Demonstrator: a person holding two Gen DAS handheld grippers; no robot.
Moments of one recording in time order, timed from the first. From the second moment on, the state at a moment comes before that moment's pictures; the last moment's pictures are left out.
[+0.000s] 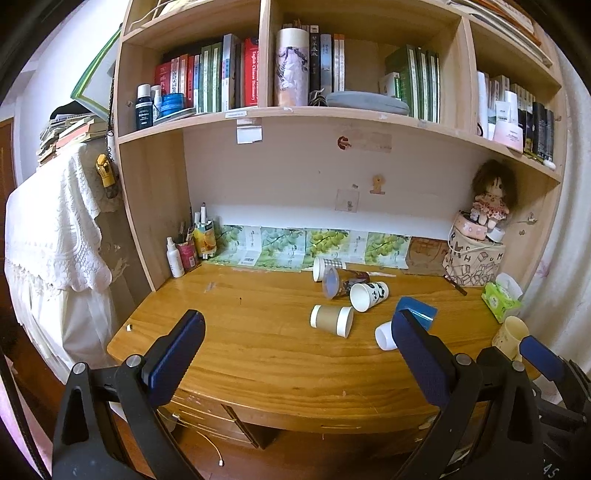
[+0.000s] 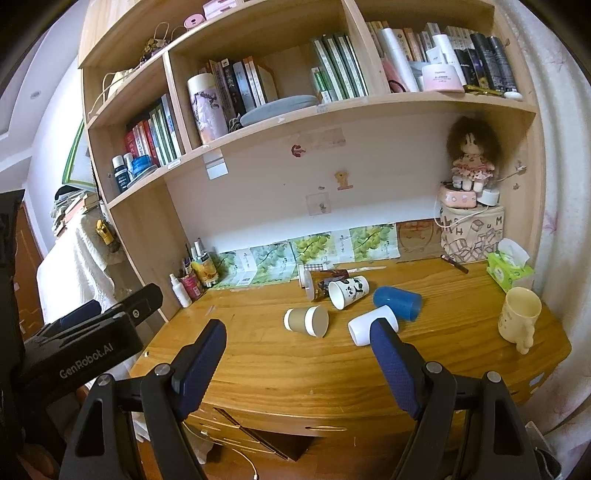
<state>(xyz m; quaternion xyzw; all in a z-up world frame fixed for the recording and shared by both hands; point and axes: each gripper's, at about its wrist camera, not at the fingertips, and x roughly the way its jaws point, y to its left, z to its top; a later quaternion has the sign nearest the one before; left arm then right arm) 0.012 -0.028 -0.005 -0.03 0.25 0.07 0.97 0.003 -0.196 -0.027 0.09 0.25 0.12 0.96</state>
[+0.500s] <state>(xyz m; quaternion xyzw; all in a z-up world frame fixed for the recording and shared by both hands) 0.045 -0.031 -0.010 -0.07 0.28 0.08 0.96 0.046 -0.213 -0.041 0.09 0.32 0.11 0.94</state>
